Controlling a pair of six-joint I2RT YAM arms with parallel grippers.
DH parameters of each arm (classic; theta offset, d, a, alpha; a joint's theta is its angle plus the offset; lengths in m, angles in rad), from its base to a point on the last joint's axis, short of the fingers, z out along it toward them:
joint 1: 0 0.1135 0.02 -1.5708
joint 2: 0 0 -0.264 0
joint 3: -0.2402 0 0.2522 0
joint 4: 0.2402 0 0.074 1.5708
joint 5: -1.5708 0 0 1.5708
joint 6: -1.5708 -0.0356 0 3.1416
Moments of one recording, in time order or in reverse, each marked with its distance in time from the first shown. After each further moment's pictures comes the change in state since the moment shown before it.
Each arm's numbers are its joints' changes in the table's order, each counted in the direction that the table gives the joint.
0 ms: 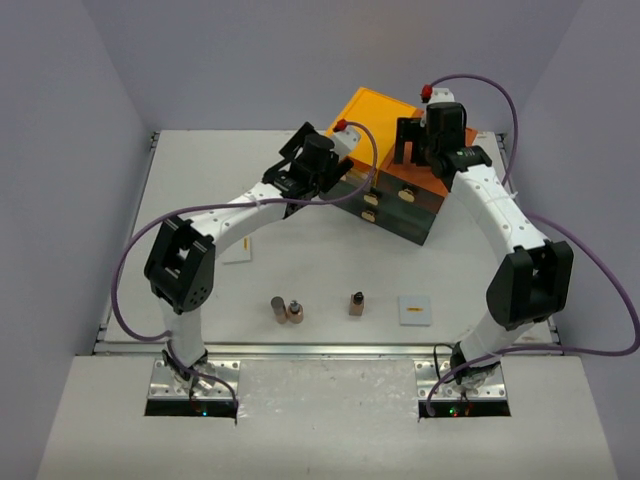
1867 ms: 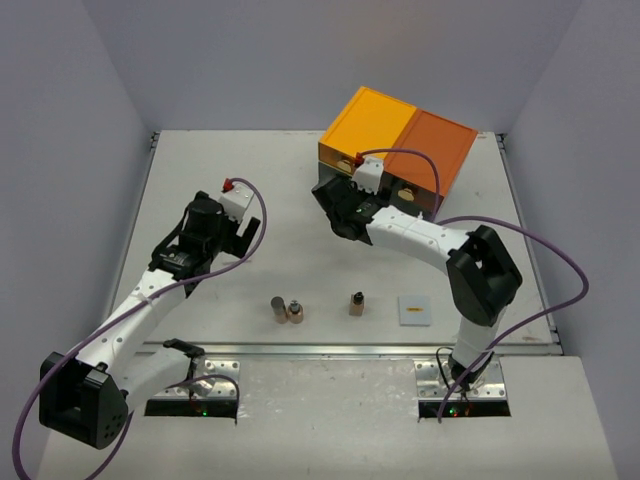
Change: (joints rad) left arm 0.338 -0.866 0.816 0.166 -0.292 0.151; right arm 0.530 0.151 0.189 -0.020 -0.758 -0.694
